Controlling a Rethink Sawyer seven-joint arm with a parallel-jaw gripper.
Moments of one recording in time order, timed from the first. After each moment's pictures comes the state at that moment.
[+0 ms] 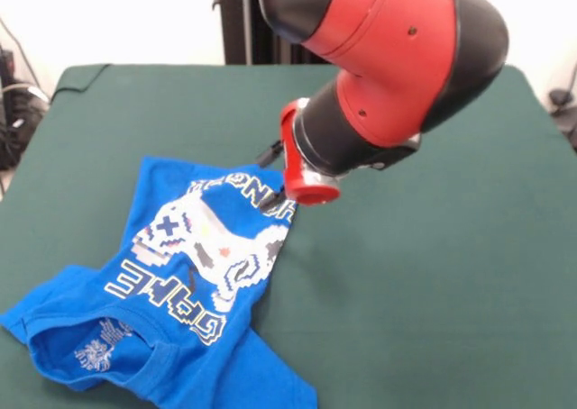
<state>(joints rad) 0.13 -0.04 -0.49 0.84 -0.13 1.16 3.20</state>
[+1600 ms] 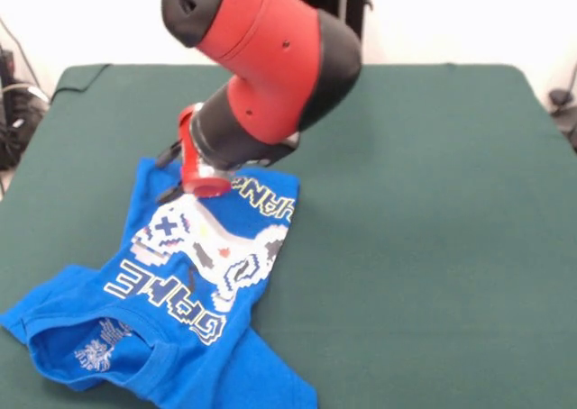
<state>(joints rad) 0.10 0.05 -0.66 1.06 -0.17 0.73 3.20</state>
